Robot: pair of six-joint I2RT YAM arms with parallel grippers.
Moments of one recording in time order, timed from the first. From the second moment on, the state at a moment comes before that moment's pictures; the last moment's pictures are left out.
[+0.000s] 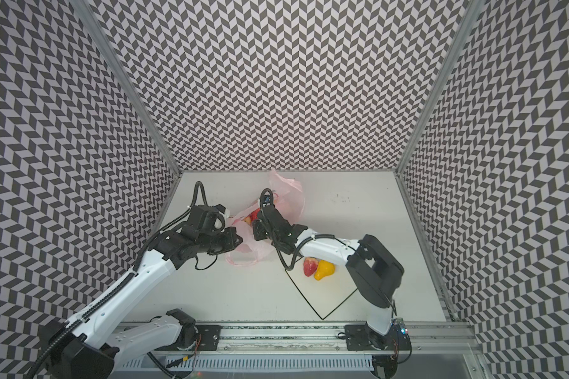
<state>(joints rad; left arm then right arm) -0.47 1.08 0.96 -0.76 0.21 -0.64 0.88 1.86 1.28 -0.02 0.14 0.61</state>
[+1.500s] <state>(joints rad) -0.51 1.13 0.97 -0.84 0.25 -0.65 0.79 2.43 1.75 0.13 0.26 0.93</state>
